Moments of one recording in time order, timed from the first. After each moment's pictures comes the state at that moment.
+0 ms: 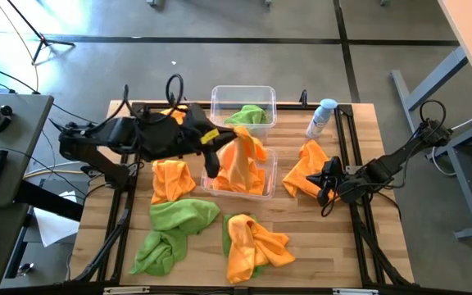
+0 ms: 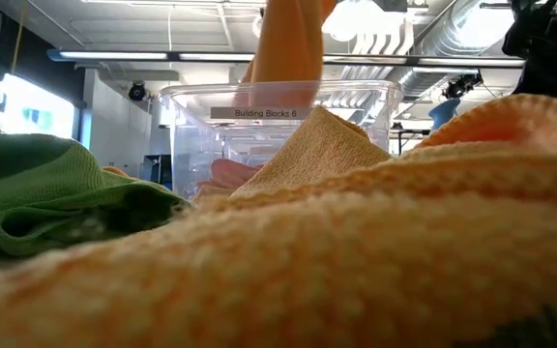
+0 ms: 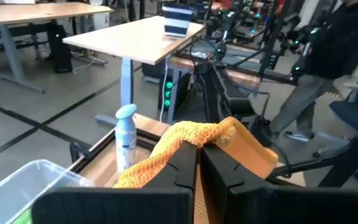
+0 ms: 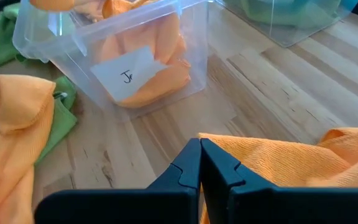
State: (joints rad) left arm -0.23 1.55 1.95 -0.63 -0.57 -0.26; right arm 0.58 0.65 0.44 -0.64 0.71 0.86
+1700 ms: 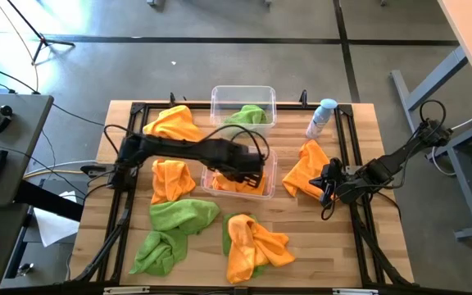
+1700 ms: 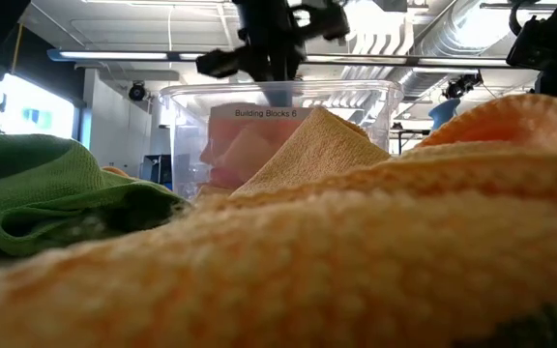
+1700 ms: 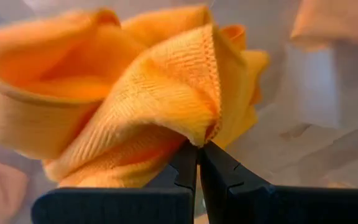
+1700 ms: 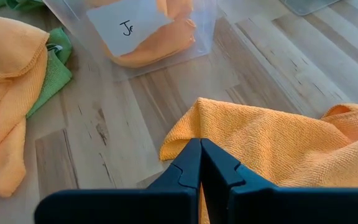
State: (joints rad) left arm -0.06 2.07 1.94 -1.21 -0.17 -1.20; right arm 0.58 0.66 0.44 -0.72 0.59 0.84
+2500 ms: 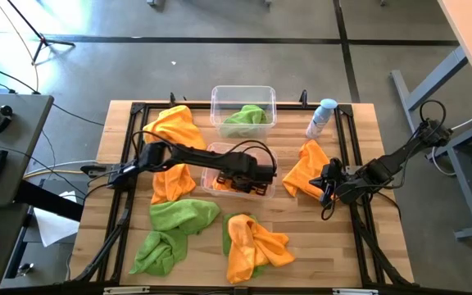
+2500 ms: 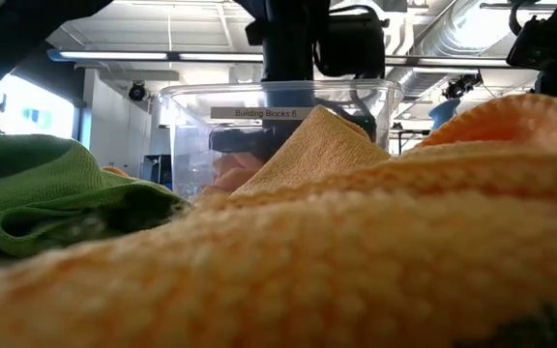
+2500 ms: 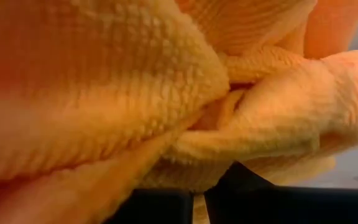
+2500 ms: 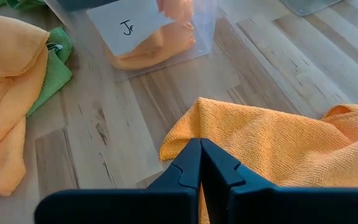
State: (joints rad) left arm -0.04 2.33 1.95 -1.11 -0.03 -1.30; right arm 0.58 0.65 0.44 -0.72 0.59 0.83
